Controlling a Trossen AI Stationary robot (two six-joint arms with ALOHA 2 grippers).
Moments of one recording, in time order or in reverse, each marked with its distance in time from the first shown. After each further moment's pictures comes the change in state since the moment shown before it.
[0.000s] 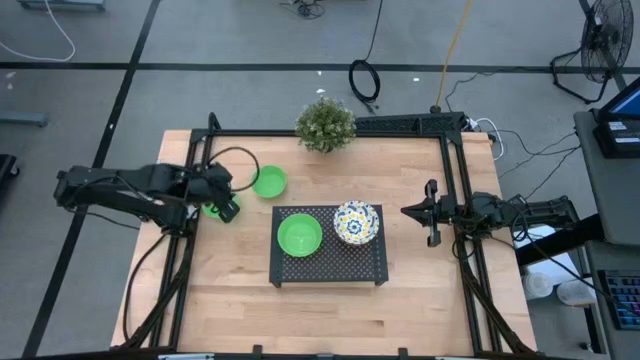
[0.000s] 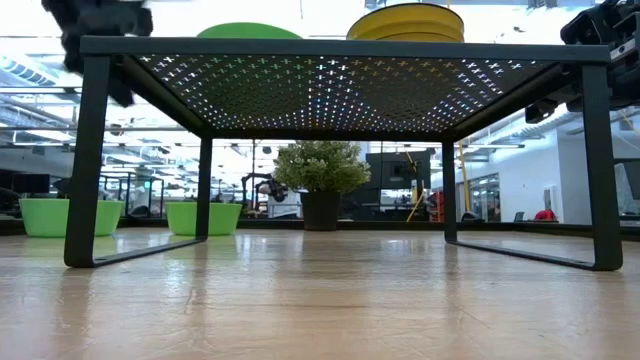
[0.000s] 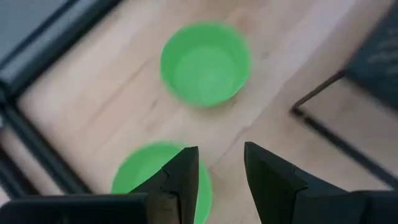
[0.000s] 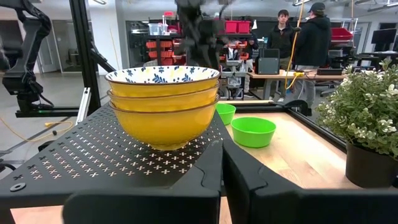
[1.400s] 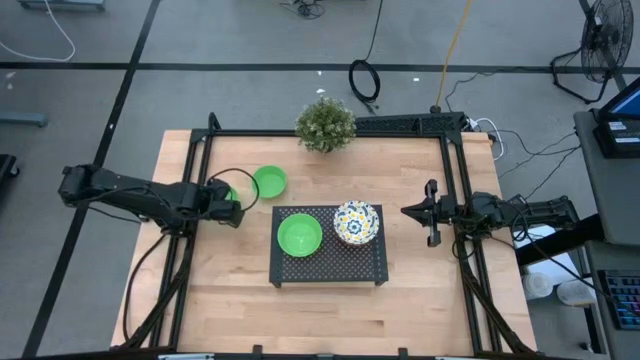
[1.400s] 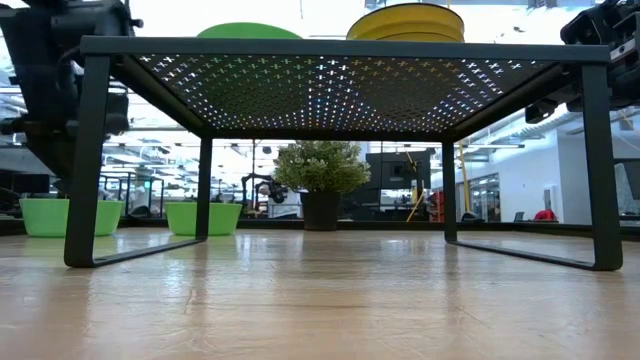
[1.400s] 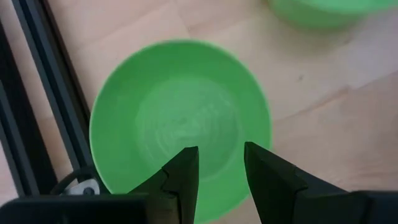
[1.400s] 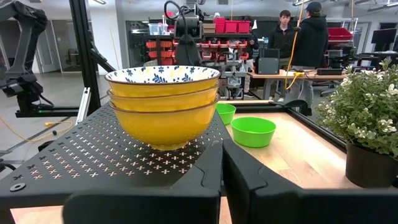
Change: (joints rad) left arm -0.031 0.086 -0.351 0.067 0.004 -0.498; right arm 0.000 0.000 0.000 0.000 0.000 0.000
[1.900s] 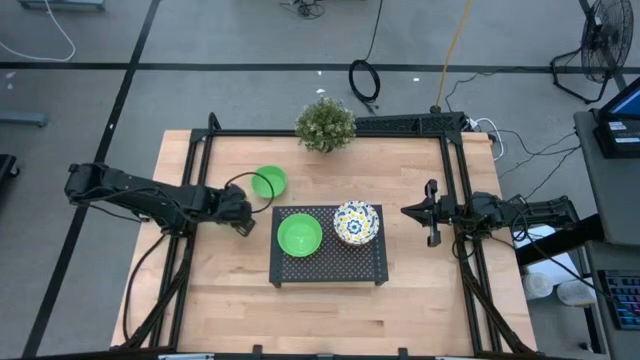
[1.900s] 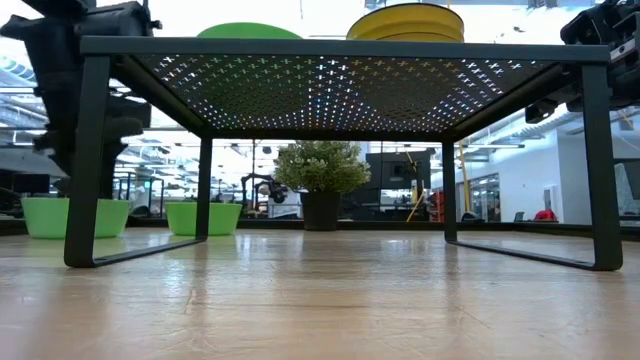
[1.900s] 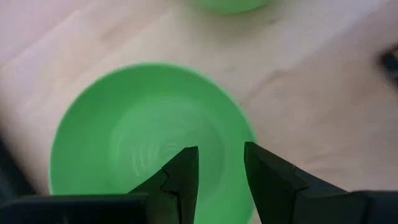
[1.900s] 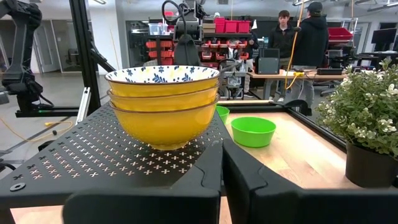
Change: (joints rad) left arm -0.001 0.123 0.000 0.224 0.088 0.194; right arm 0.000 0.000 0.000 0.000 0.000 0.000
